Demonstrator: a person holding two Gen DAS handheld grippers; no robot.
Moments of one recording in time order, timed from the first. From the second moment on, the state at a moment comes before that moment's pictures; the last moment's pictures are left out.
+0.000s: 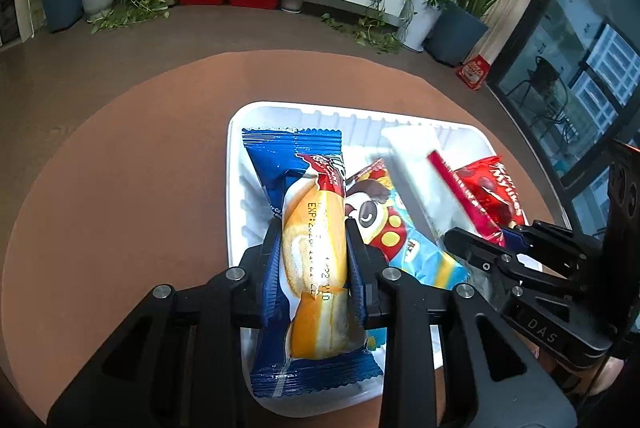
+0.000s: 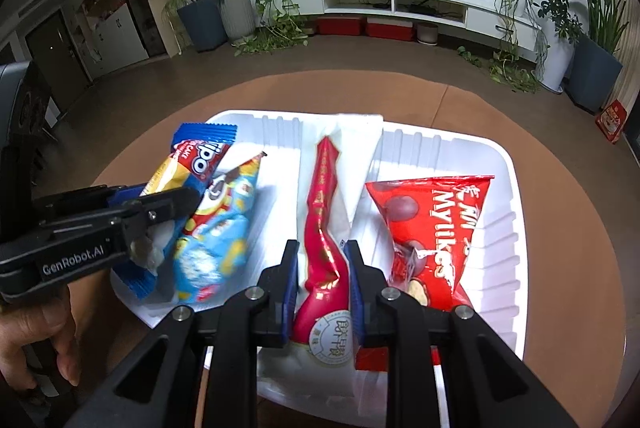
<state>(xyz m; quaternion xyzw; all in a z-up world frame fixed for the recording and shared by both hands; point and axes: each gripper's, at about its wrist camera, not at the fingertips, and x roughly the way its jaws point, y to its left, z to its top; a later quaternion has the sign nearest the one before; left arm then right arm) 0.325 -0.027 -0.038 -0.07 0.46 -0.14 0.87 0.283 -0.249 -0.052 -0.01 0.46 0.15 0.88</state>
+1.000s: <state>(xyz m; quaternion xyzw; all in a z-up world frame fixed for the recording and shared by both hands) 0.305 -0.050 -0.045 -0.07 0.47 -0.18 0.86 0.266 -0.276 -0.007 0.02 0.38 0.13 0.92</state>
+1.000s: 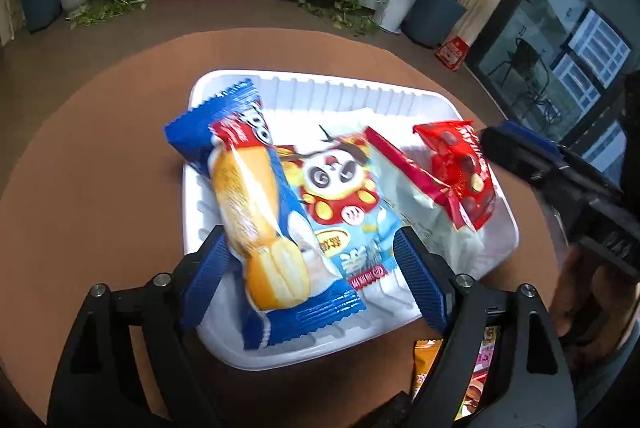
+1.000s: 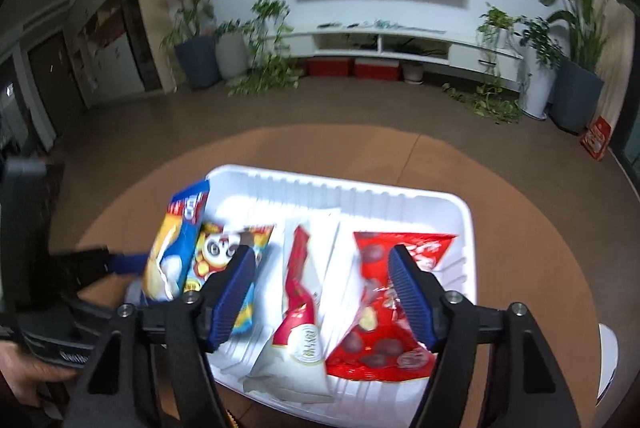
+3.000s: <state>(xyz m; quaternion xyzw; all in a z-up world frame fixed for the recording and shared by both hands) 0.132 -0.082 -0.060 0.02 0.55 -0.15 0.82 0.128 -0.336 -0.033 0.01 0.50 0.15 0.86</state>
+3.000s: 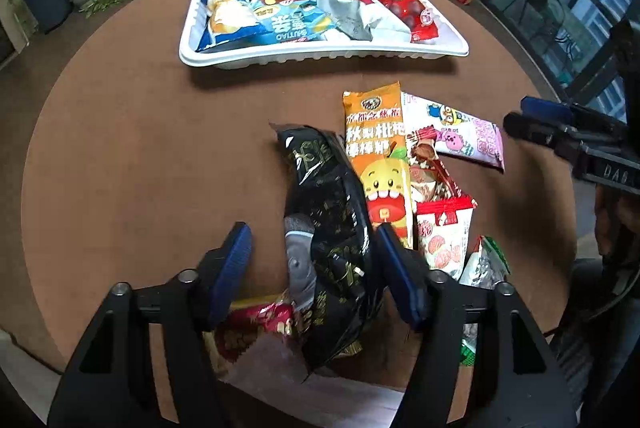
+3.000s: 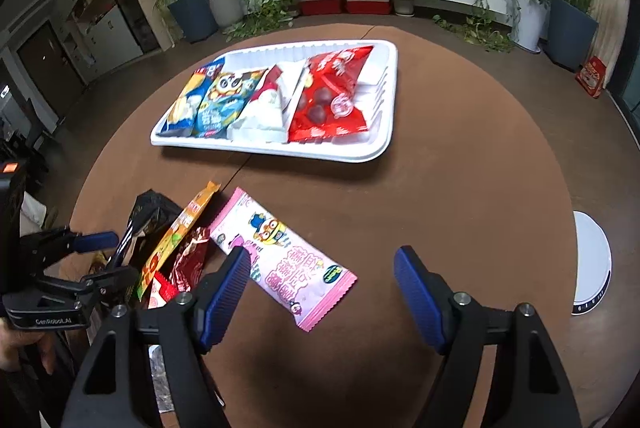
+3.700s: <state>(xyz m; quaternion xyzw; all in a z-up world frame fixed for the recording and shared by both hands) 0.150 -0.081 -0.072 0.07 0.55 -0.16 0.81 0.108 -0.294 -0.045 -0.11 0.48 0.23 0.84</state>
